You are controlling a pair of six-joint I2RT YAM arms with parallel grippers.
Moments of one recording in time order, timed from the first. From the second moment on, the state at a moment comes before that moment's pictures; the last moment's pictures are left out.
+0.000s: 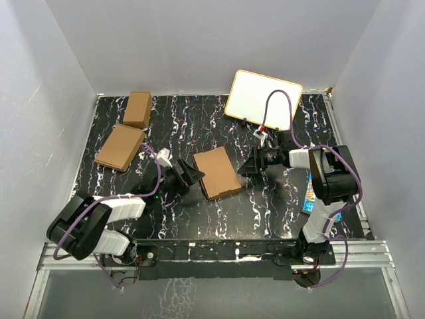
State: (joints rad) left arm -0.53 1.36 0.31 0.65 0.20 -0.94; right arm 0.10 1.84 0.87 0.08 -1.15 0.06
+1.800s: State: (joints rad) left arm -0.57 1.55 0.53 0.57 0.15 -1.00; right arm 0.13 1.93 0.91 0.07 -1.07 0.25
